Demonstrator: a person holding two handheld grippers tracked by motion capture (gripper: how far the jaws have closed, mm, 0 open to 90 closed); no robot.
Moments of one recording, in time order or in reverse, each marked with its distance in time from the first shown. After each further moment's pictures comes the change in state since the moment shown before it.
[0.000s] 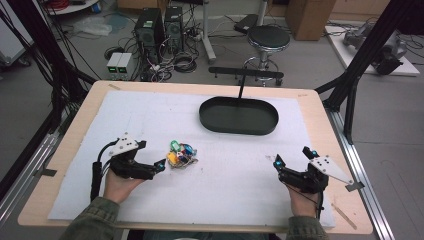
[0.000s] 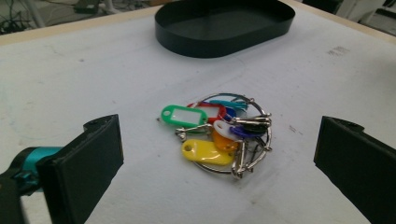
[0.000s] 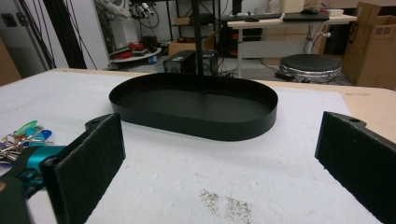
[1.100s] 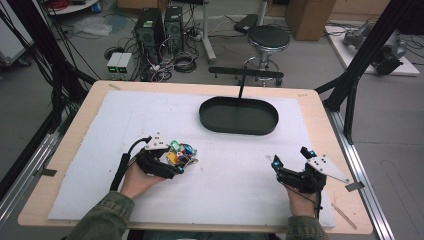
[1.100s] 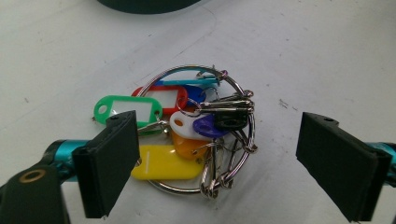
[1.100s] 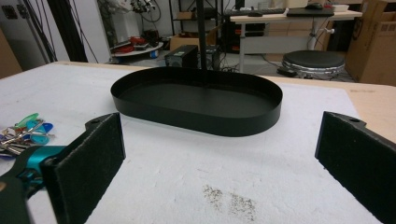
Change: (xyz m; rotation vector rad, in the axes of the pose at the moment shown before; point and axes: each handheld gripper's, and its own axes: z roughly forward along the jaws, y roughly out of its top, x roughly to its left) left arm -0.013 0.006 0.059 0.196 -0.091 0.105; right arm 0.002 -0.002 0.003 0.017 0.006 -0.015
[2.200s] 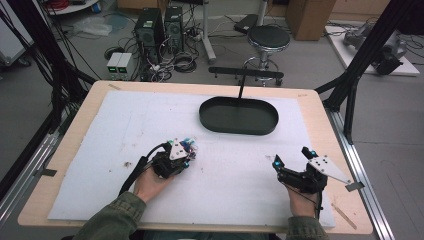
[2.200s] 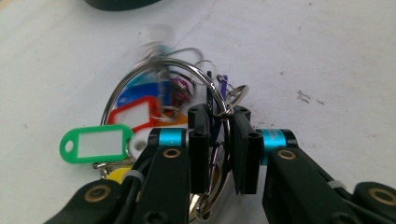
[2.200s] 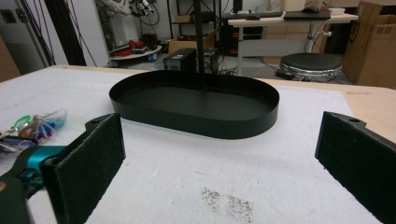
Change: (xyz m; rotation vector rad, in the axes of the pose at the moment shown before) left arm -0.029 0.005 0.031 0.105 0.140 0.161; right arm -0.001 0.000 -0.002 -0.010 -0.007 0.009
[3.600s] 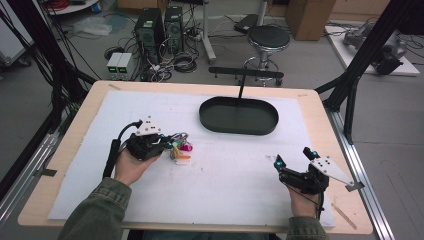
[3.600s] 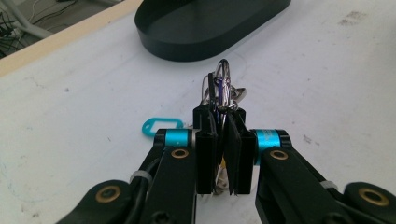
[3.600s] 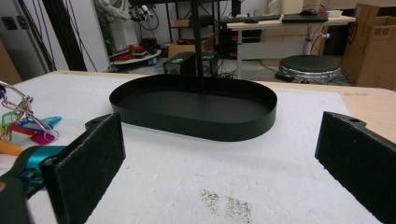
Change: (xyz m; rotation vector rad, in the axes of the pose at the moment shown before) left arm 0.056 0.021 -0.063 -0.153 -0.033 -0.120; right arm -0.002 0.000 -0.003 -0.015 -0.002 0.014
